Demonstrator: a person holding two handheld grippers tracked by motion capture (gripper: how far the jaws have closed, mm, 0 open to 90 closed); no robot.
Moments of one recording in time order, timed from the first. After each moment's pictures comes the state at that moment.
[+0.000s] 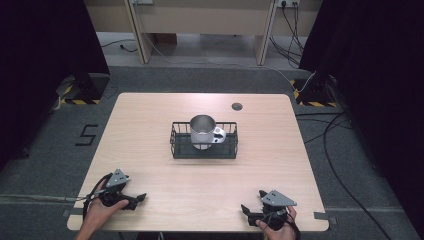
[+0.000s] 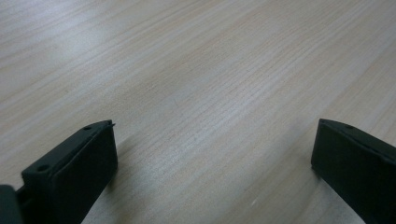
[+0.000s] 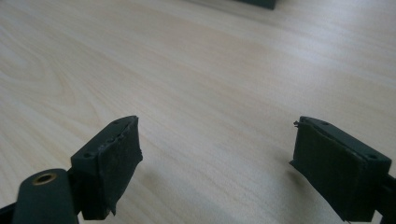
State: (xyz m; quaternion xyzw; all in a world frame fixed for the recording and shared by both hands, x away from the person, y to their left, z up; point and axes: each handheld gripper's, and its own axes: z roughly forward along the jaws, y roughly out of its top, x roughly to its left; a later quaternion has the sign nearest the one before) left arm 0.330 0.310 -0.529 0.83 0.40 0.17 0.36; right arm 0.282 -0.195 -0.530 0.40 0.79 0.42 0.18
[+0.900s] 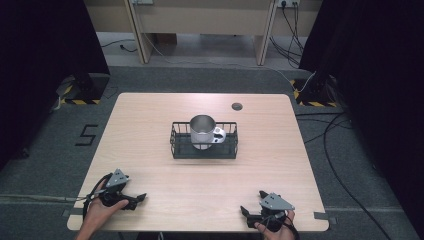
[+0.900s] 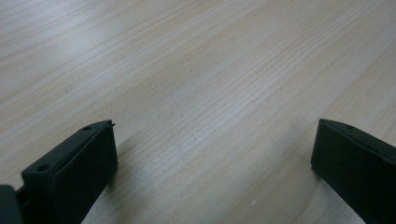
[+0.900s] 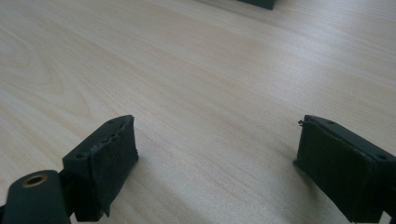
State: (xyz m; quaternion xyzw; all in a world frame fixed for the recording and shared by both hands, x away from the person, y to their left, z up) left arm 0.330 0.310 -0.529 0.83 0.40 0.17 0.36; right arm 0.278 -0.193 -0.539 0.39 0.79 0.42 0.21
